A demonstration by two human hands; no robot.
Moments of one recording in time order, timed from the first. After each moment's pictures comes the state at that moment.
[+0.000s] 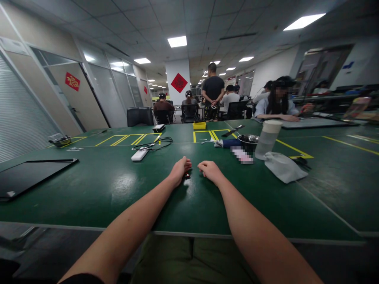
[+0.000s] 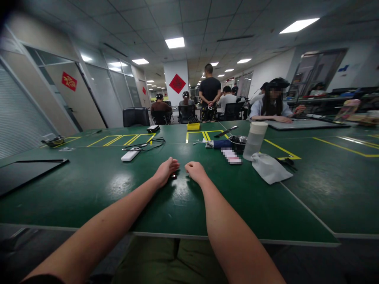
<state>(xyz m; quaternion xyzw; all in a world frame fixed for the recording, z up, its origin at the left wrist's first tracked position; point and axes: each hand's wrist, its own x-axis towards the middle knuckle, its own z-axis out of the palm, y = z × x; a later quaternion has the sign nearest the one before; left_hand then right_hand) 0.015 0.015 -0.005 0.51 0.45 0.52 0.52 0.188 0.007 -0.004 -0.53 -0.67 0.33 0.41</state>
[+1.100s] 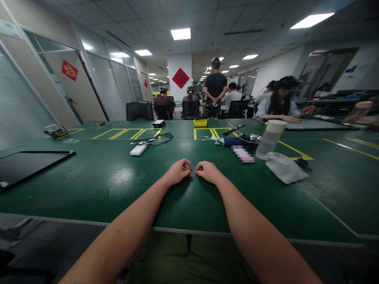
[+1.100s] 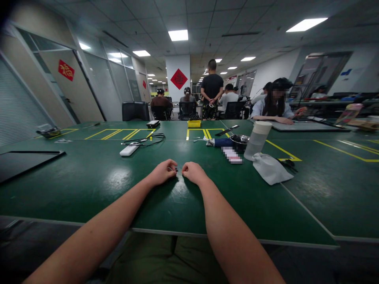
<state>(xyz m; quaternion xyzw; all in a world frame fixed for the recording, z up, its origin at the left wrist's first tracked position) -0.009 -0.009 -0.002 0.76 0.44 0.36 0.31 0.185 0.005 -0.005 -0.49 -0.81 0.16 0.27</state>
